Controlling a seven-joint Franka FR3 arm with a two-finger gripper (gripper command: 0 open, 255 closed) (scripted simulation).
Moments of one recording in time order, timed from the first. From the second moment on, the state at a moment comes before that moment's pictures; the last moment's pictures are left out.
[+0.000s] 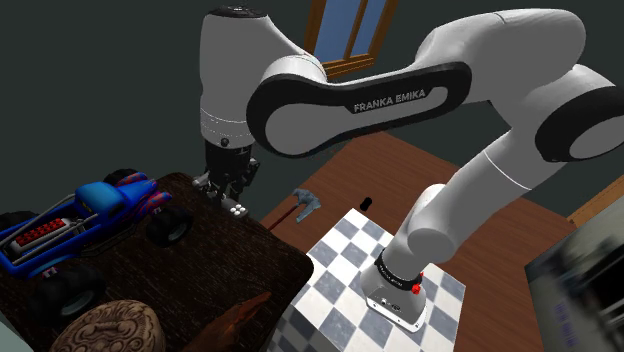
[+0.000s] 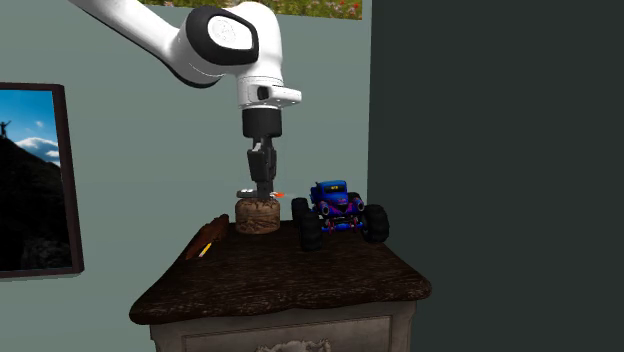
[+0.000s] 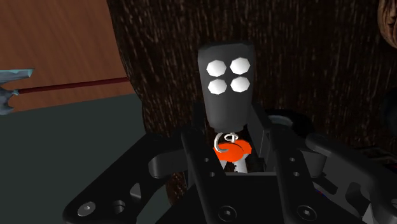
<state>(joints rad) 0.09 -0.21 0.63 -2.15 0.09 1.99 0.73</state>
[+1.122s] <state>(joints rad) 0.18 0.05 0.80 -1.82 -0.08 1.85 1.06</state>
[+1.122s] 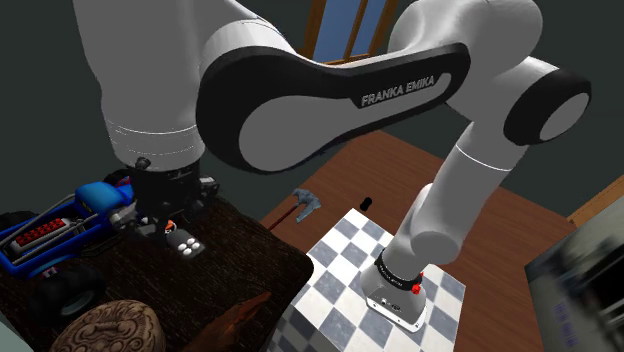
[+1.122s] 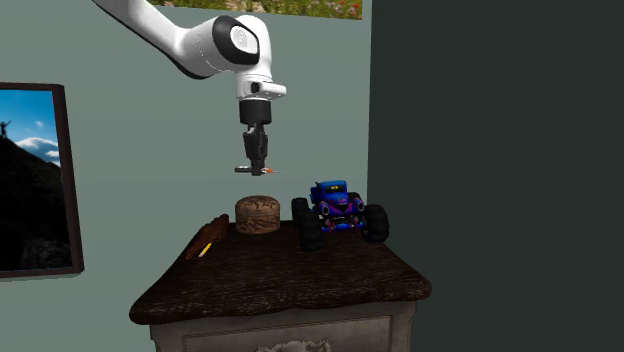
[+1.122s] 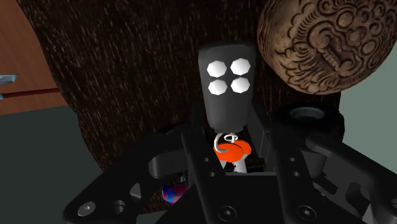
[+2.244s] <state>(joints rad) 0.47 0.44 0.82 -1.52 -0.36 1.80 1.39</state>
